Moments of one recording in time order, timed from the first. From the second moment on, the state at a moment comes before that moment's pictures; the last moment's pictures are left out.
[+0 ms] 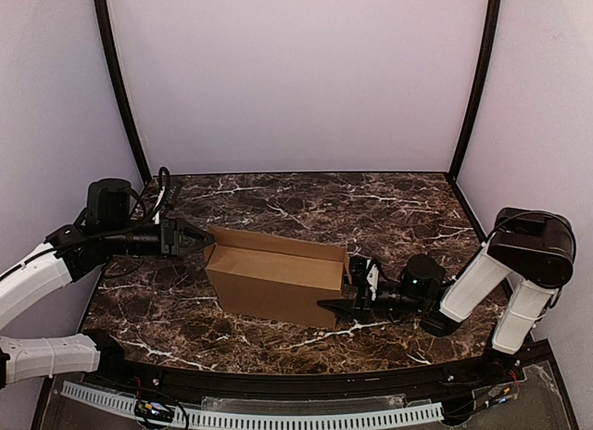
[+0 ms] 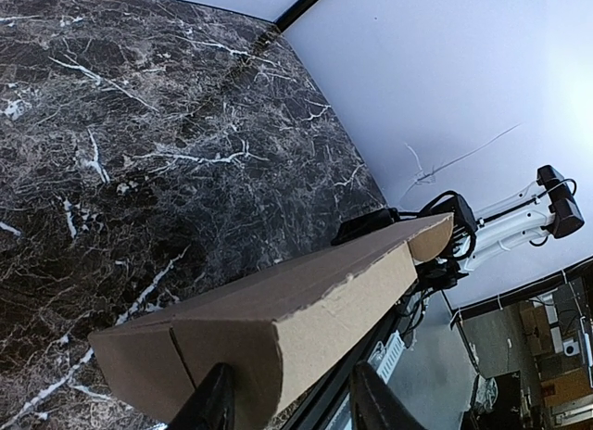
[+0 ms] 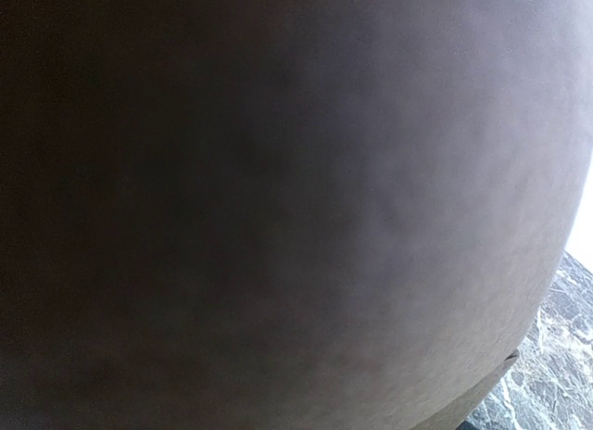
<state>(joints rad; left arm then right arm) -0.48 0.87 0.72 -0.33 0.62 -0.56 0.94 1.74 0.32 1.36 -0.43 -0.13</state>
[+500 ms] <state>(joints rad) -0.48 0.87 0.72 -0.34 0.61 -0.53 0.94 1.74 0.33 1.35 -0.43 -0.14</state>
